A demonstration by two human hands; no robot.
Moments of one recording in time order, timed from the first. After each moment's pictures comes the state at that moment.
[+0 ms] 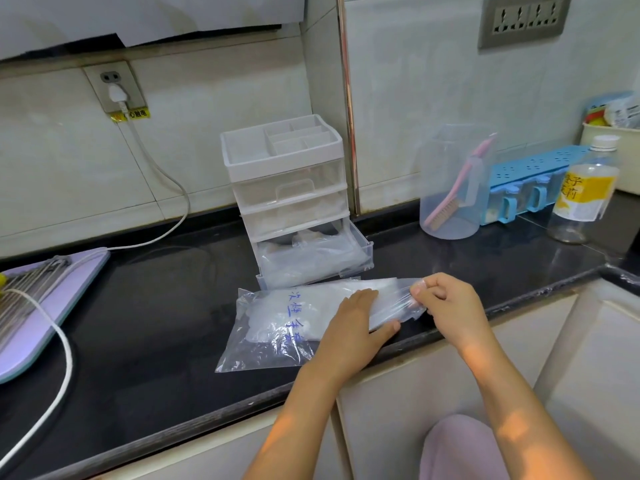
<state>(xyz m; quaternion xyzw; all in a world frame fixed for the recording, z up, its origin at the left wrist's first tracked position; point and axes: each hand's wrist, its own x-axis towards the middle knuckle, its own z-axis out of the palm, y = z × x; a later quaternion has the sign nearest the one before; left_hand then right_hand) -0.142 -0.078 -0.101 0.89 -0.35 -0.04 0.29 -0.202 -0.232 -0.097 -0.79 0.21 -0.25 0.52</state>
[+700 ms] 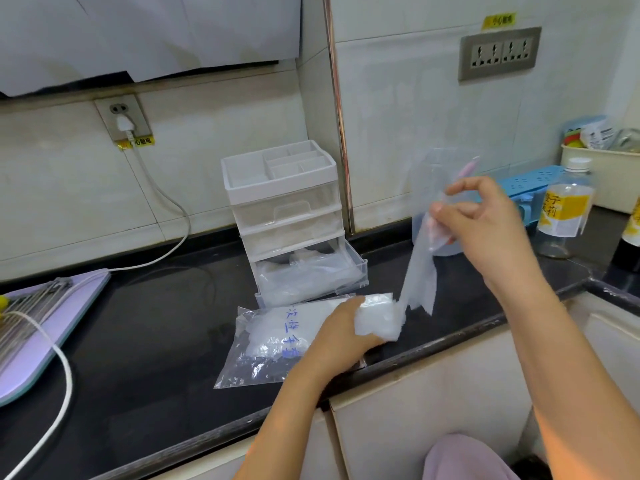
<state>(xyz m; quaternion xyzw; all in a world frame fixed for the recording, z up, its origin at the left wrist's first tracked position) -0.139 -0.068 -0.073 0.87 -0.31 -0.11 0.36 -0.225 -0.243 0.031 -0.74 0.12 -0.39 0.54</state>
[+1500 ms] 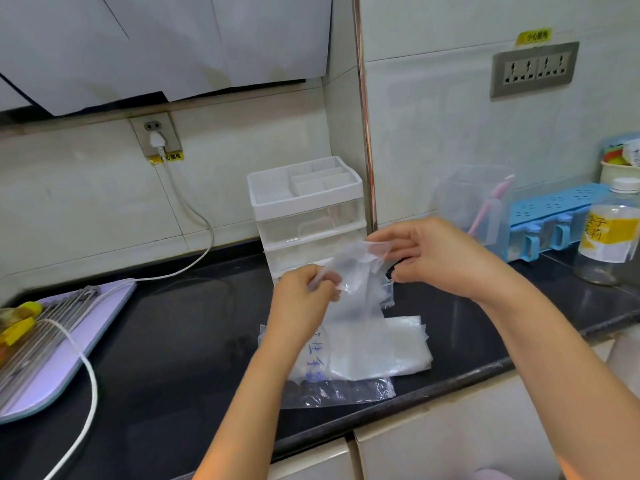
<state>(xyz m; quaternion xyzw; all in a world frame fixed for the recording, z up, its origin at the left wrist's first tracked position) -0.115 -0.023 0.011 0.82 -0.20 0.06 0.53 -0.176 -0.212 0.051 -0.88 -0.06 -0.14 0.44</state>
